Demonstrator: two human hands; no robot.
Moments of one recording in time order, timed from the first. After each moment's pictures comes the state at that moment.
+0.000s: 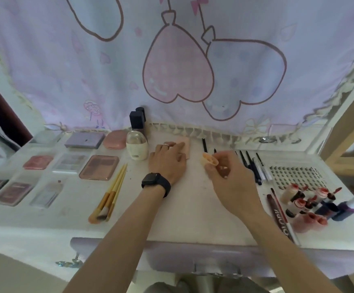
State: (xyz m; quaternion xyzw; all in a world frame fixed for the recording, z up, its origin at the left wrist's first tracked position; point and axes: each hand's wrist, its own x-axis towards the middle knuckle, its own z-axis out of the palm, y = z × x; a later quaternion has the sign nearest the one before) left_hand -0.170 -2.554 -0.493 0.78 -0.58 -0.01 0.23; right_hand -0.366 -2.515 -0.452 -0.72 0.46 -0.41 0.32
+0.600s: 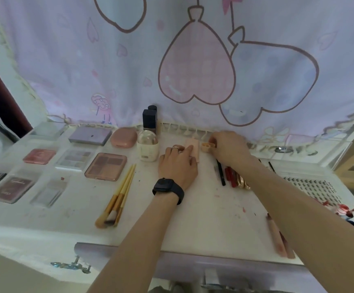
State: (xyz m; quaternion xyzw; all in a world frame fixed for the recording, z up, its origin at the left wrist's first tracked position) left_hand -0.170 -2.555 -0.499 0.79 -0.56 -0.01 0.26; right_hand -0.301 -2.641 -0.433 -0.86 0.51 -0.08 0.00
